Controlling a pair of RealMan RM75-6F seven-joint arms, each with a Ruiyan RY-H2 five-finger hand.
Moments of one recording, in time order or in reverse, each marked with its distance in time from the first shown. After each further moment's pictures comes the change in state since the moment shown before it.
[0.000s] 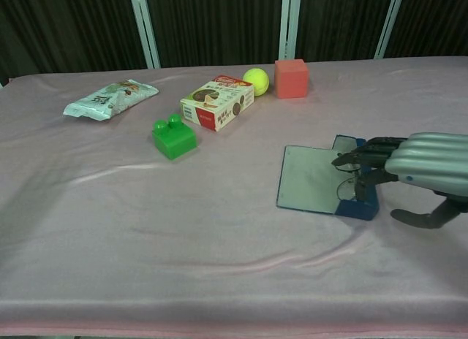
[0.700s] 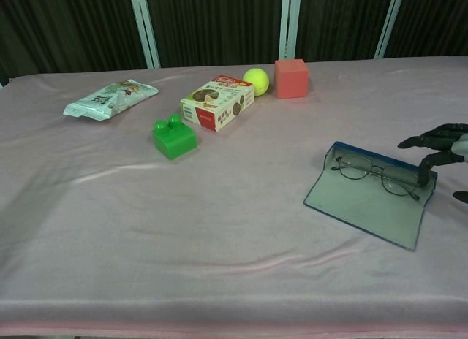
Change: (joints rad) left arm -0.017 -0.032 0.000 0.007 -0.028 -0.044 0.061; right arm -0.079 0.012 0.009 0.220 0.034 0.019 0.159
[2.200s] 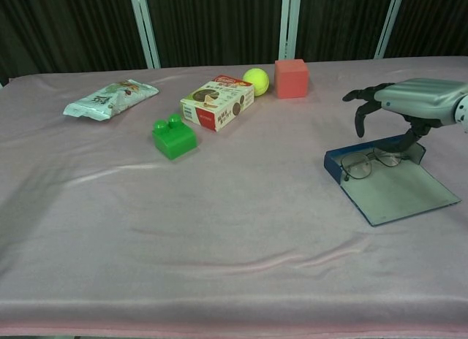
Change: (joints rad) left arm -0.001 0.009 -0.005 0.002 -0.021 0.000 -0.020; right arm 0.171 -0.173 0.202 0.155 0.158 -0.178 0.053
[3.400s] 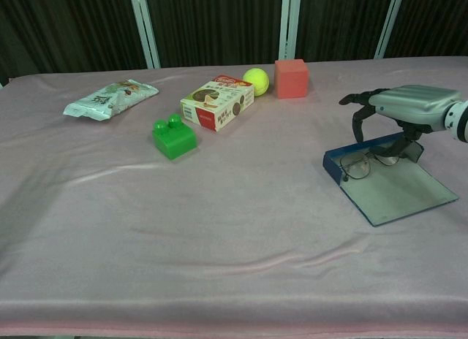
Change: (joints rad) left arm -0.003 0.002 0.003 0.005 0.003 -0.003 -0.007; right arm 0.004 -0.064 0.003 0.067 0.016 0.010 0.028
